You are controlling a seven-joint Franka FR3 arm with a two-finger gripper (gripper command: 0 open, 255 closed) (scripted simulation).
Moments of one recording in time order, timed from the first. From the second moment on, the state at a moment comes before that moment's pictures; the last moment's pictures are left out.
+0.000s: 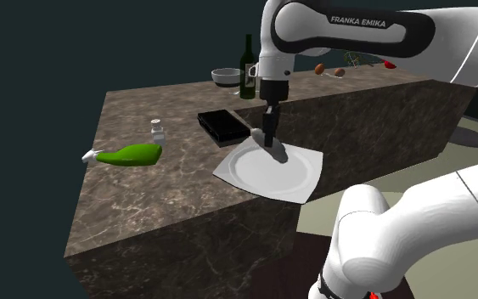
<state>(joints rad) -0.21 -0.77 -0.38 -2.26 -0.08 1.42 -0.36</state>
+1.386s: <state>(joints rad) -0.24 -0.83 -0.41 -2.44 -0.12 1.55 -0.38</state>
